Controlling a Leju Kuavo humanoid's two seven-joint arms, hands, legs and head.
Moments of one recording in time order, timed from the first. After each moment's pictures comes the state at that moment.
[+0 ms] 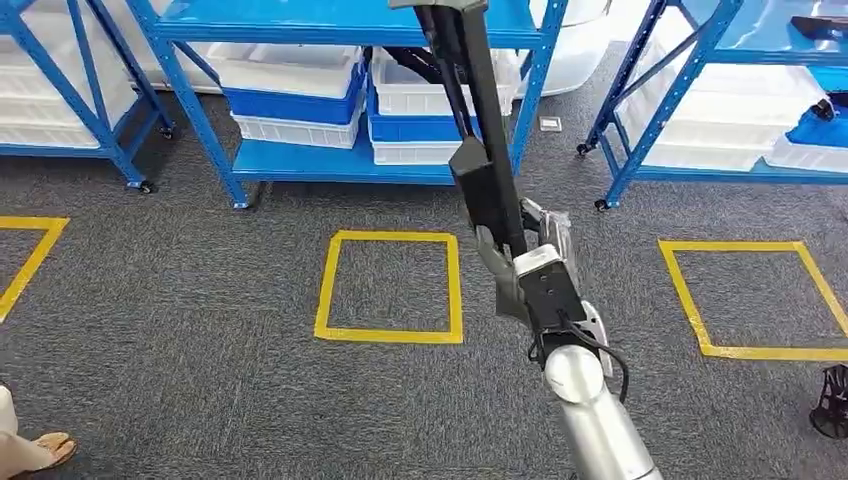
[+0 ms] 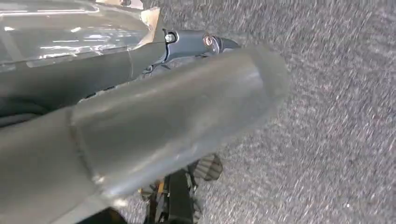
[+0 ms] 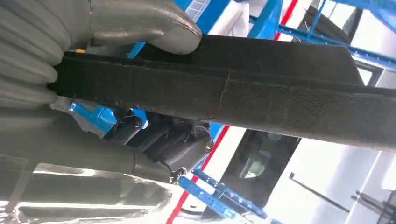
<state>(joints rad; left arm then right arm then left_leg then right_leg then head) -0.10 -0.10 0.76 -0.21 -0.24 0.20 -0.38 -0.32 0.02 0.30 -1.53 0.36 -0.22 -0.27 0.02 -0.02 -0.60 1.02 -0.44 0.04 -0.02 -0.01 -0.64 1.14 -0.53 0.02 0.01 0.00</state>
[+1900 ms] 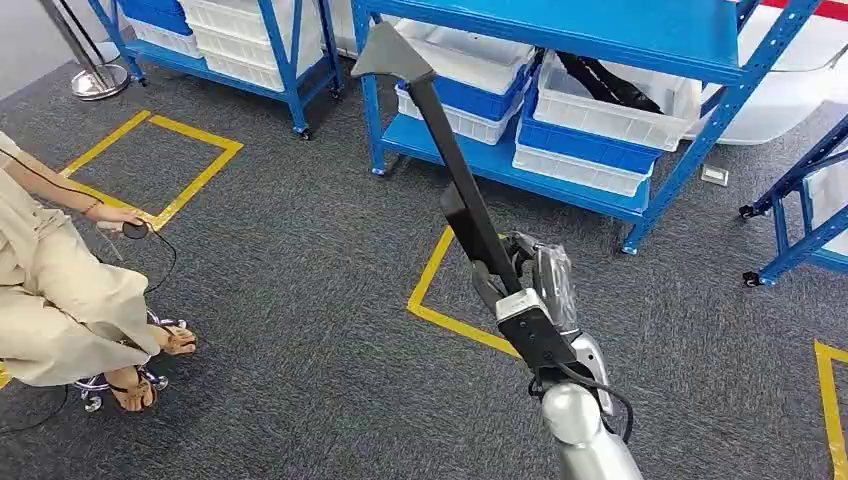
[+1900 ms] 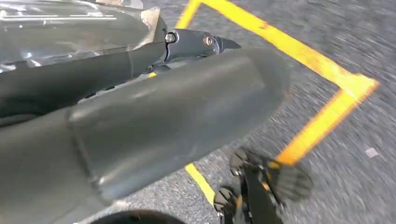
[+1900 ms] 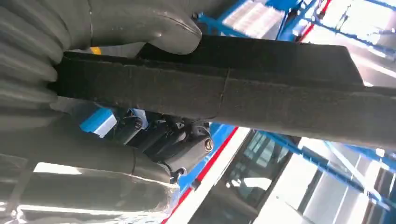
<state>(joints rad) -0.07 -0.14 0.72 -0.21 -0.41 0.30 -0.09 -0.17 0.03 0.28 -1.64 0.55 -0.22 -0.26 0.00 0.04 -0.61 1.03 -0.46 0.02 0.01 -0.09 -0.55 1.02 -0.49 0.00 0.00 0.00</state>
